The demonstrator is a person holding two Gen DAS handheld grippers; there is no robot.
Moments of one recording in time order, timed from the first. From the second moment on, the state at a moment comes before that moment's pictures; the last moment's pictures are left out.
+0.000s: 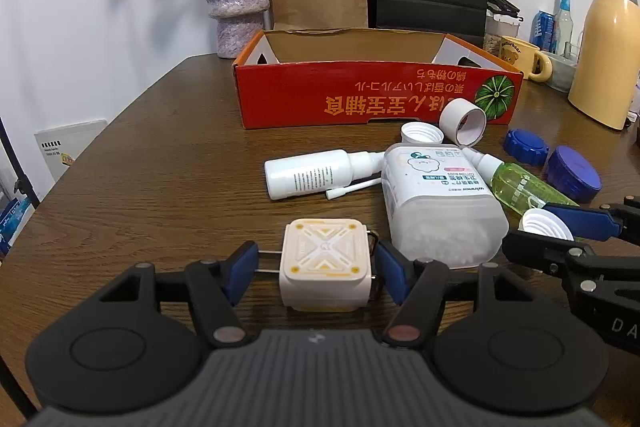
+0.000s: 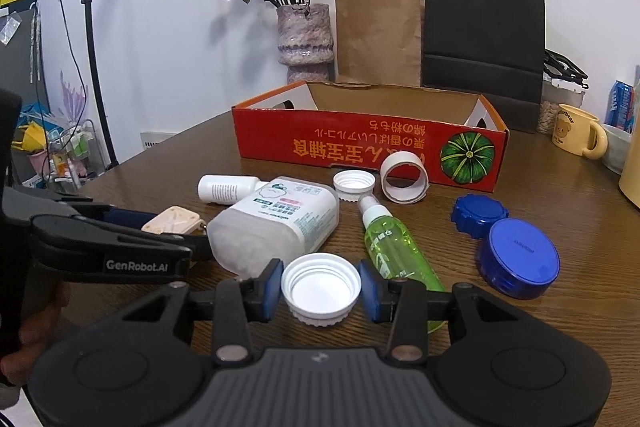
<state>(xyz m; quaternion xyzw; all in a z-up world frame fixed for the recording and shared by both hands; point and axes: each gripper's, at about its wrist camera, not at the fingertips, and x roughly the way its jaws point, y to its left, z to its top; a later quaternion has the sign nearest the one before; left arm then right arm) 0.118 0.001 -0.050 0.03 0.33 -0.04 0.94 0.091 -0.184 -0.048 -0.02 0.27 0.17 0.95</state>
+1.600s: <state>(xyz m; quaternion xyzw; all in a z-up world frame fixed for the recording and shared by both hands) 0.159 -0.006 0.020 0.02 0.25 -0.03 0.97 0.141 -0.191 0.018 -0.03 0.18 0.15 0.97</state>
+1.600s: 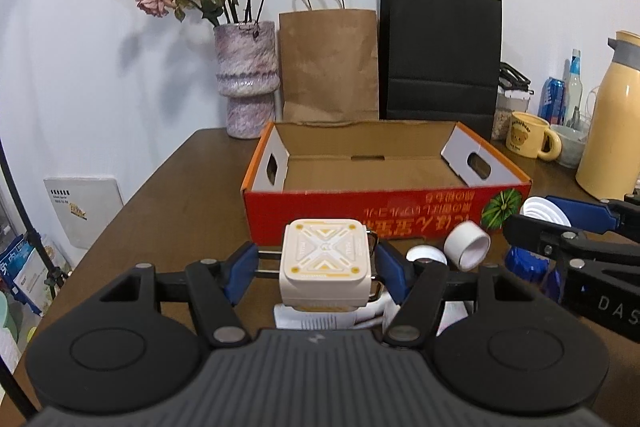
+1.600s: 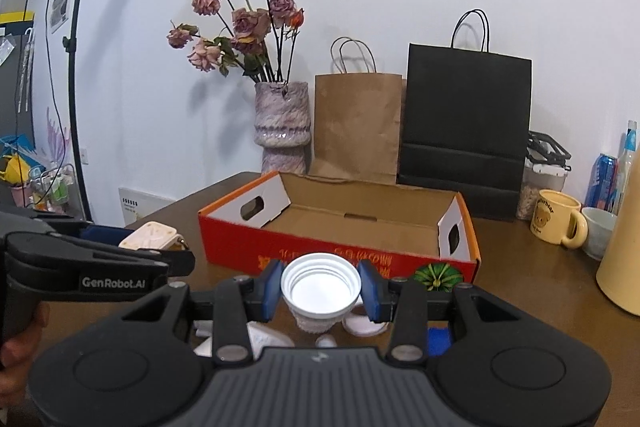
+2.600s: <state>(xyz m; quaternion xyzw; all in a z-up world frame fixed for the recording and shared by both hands) 0.250 -0.025 0.047 0.00 0.22 -0.01 0.98 0.240 -0.189 0.053 -0.04 0.14 0.10 0.98</state>
